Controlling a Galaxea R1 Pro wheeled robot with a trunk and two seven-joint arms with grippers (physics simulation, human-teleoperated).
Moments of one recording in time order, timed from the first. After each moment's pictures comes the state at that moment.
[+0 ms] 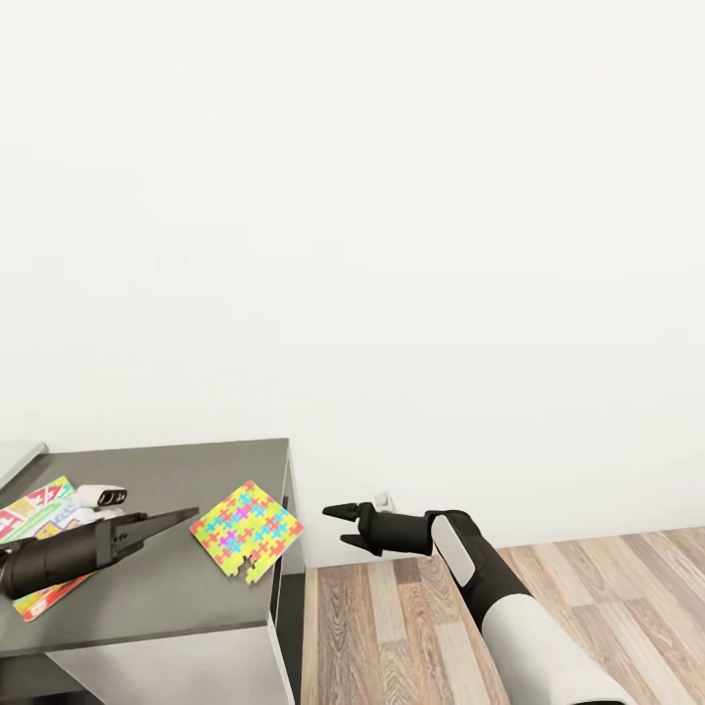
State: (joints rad) left arm -0.29 0.33 0.38 -1.44 0.24 0.99 -1.57; right arm -0.68 0.14 0.01 -0.64 -0.53 0.92 0.68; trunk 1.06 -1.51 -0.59
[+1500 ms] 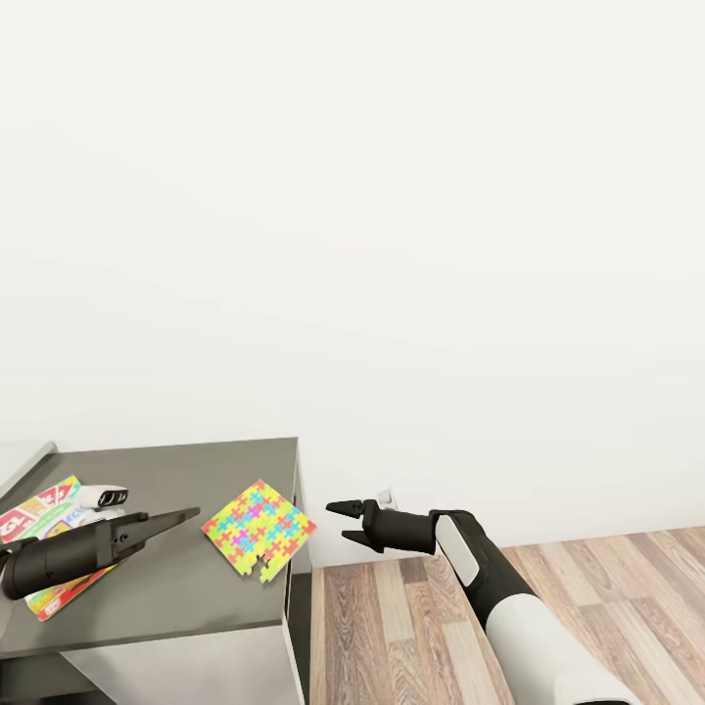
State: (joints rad) left arm -0.29 0.32 0.38 -1.44 0.25 0.99 -1.57; right arm -0.68 0.13 0.01 -0.64 -0.52 0.91 0.74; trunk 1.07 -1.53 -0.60
